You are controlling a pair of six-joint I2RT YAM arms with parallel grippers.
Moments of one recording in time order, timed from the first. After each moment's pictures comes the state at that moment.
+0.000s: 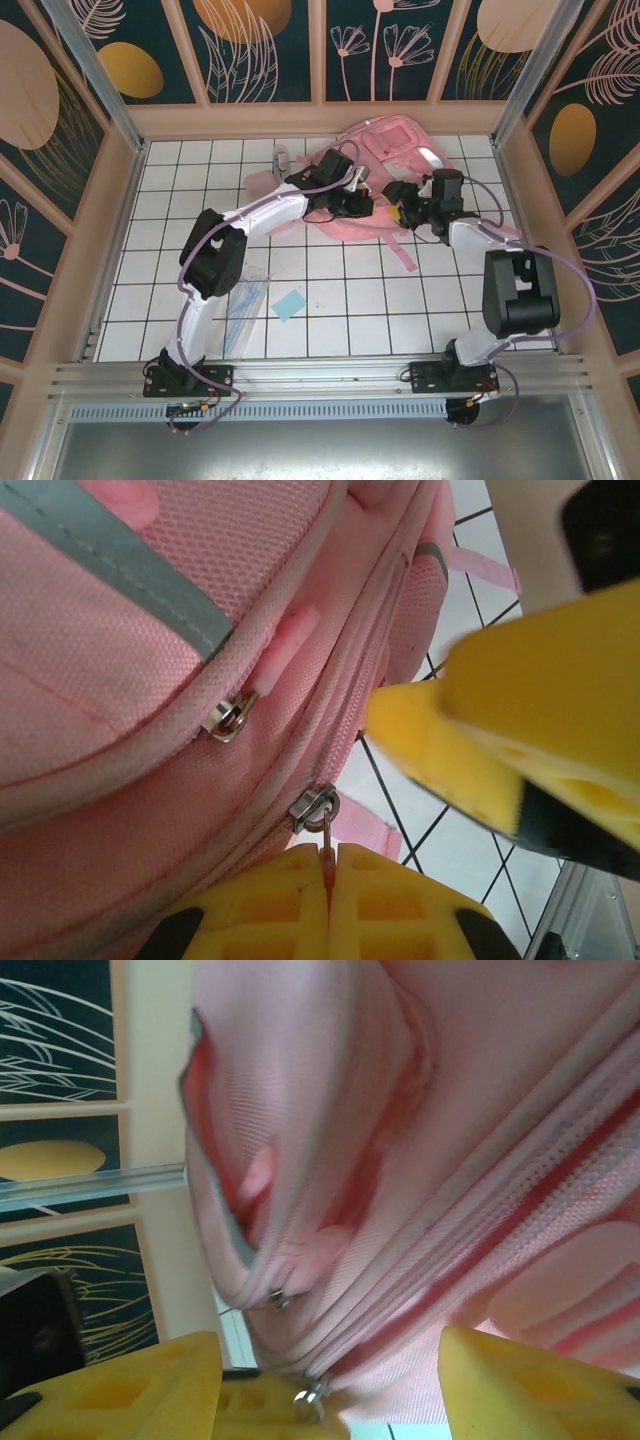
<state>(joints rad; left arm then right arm) -0.71 2.19 1.80 -0.41 0.49 -0.58 0.14 1.60 0.88 0.10 -0.61 1.08</state>
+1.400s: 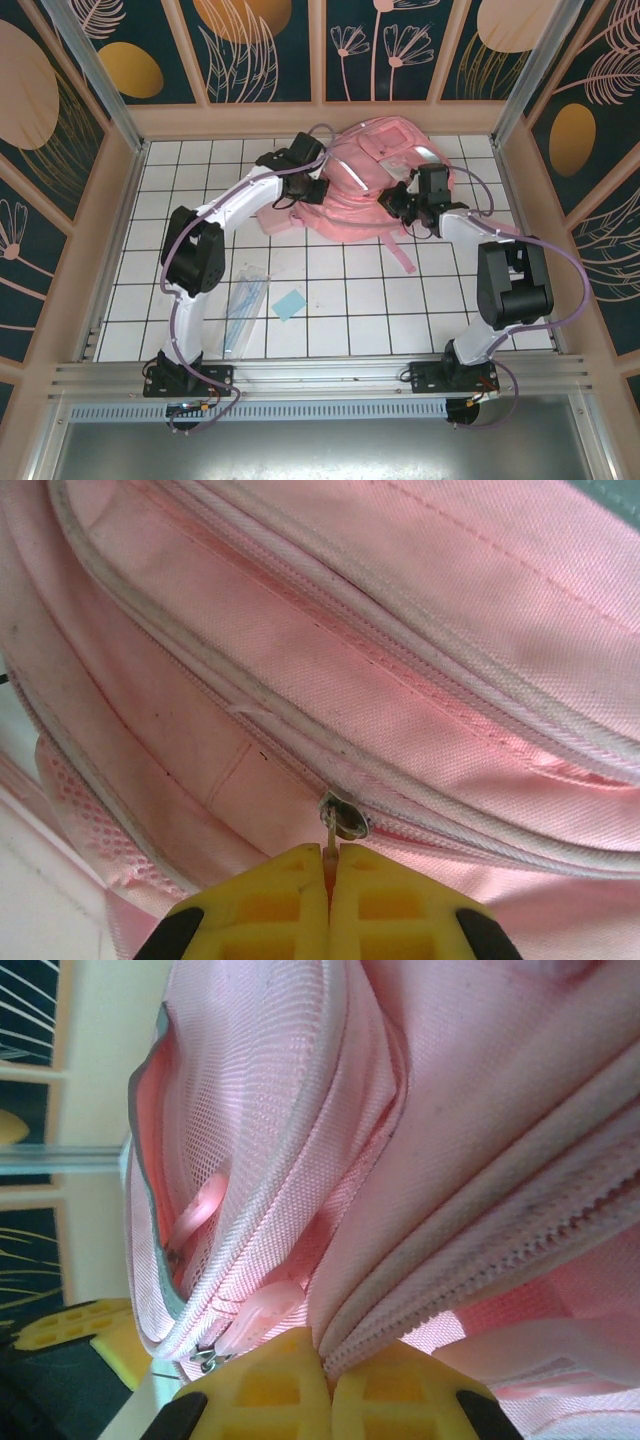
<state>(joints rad) -0.57 2.13 1.86 -0.76 0.09 -0.24 0.19 1.65 1.00 -0.05 -0.47 0.86</state>
